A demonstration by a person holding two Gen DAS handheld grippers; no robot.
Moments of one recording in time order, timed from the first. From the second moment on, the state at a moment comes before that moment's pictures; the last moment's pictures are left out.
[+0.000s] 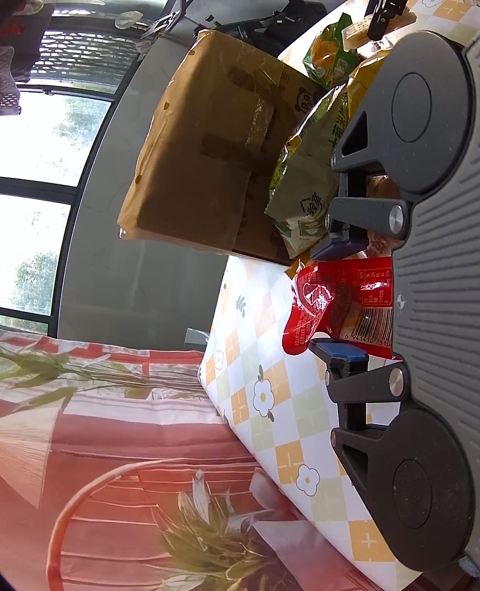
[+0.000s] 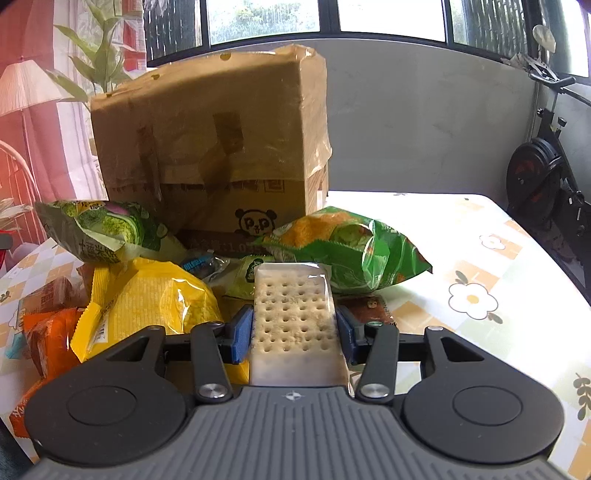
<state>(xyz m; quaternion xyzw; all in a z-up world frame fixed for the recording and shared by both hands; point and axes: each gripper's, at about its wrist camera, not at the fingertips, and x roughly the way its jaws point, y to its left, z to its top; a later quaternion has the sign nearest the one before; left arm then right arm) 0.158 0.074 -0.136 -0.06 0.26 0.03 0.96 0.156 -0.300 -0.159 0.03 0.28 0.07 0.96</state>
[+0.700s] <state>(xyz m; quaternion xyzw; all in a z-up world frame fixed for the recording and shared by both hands) 0.154 0.070 -0.027 -0.07 0.15 -0.05 0.99 0.144 -0.308 -0.041 0.05 0.10 0.11 0.99</state>
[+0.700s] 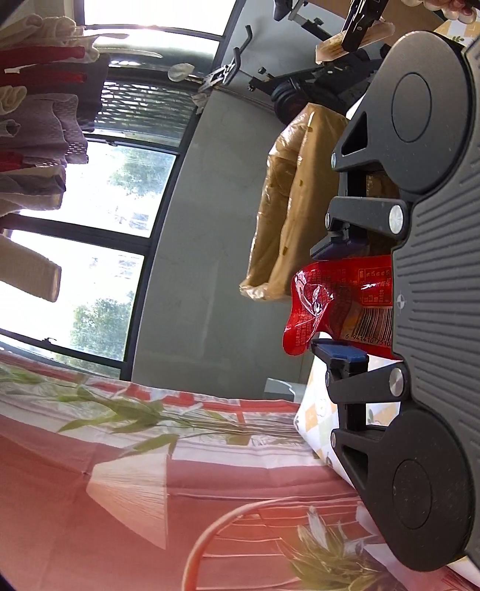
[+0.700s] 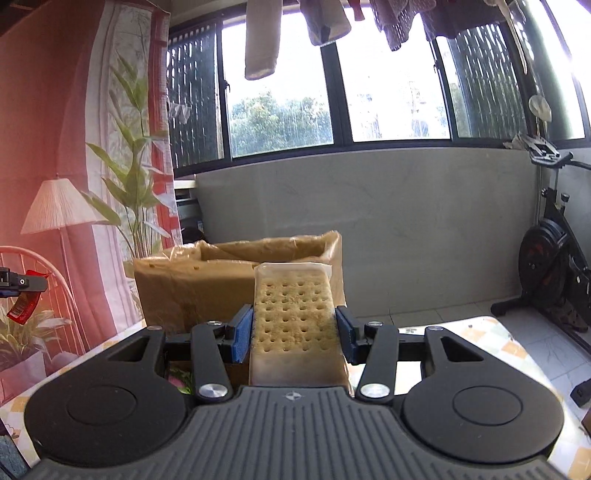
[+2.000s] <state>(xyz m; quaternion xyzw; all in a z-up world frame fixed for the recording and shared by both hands) 0.383 -0.015 -0.020 -0.02 0.21 -0.15 0.97 0.353 -0.264 -0.012 0.04 0.16 0.18 0.97</state>
